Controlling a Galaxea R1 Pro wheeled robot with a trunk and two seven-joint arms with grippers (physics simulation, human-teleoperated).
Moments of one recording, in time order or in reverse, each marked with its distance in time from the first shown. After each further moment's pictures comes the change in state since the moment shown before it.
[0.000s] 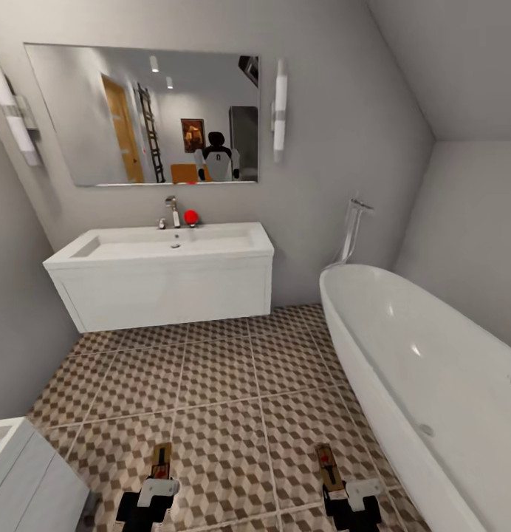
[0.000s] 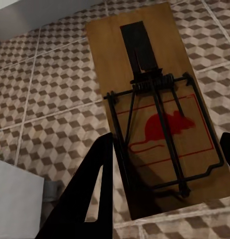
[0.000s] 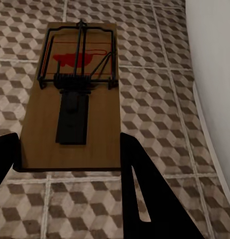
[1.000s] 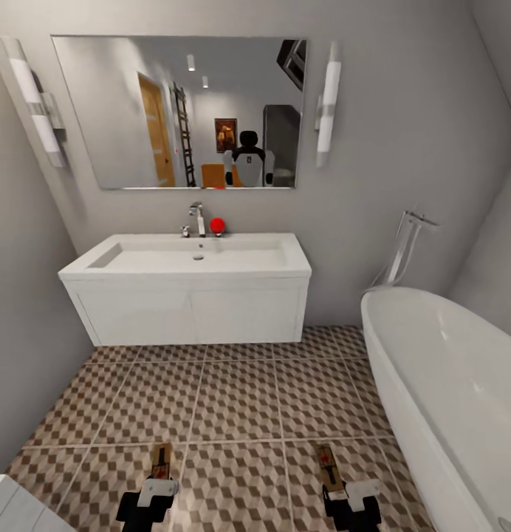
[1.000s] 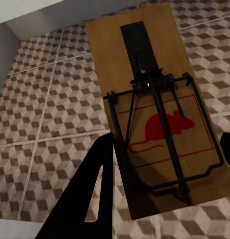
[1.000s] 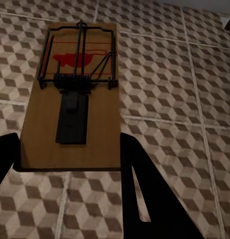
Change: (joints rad) left arm 0.000 0.000 0.000 0.000 0.000 0.000 0.000; right arm 0.000 0.000 0.000 0.002 0.000 0.000 0.000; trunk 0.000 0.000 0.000
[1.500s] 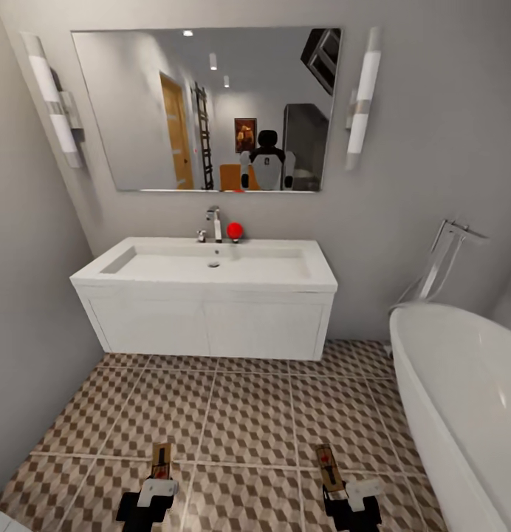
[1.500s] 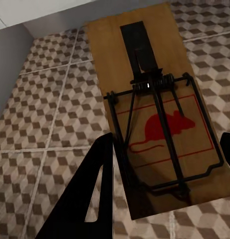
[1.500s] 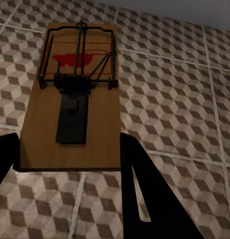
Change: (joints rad) left arm 0.000 0.000 0.000 0.000 0.000 0.000 0.000; right arm 0.000 0.000 0.000 0.000 0.000 0.000 0.000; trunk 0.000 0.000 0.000
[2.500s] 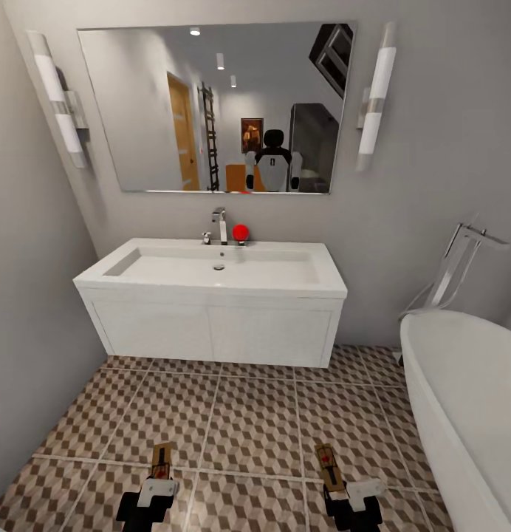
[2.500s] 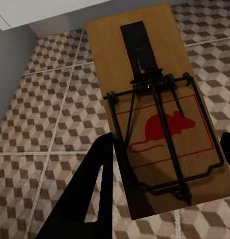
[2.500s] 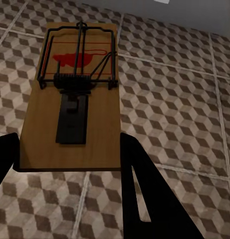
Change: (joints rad) left arm 0.000 0.000 0.000 0.000 0.000 0.000 0.000; right arm 0.000 -0.003 -0.001 0.000 0.000 0.000 0.000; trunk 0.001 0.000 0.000
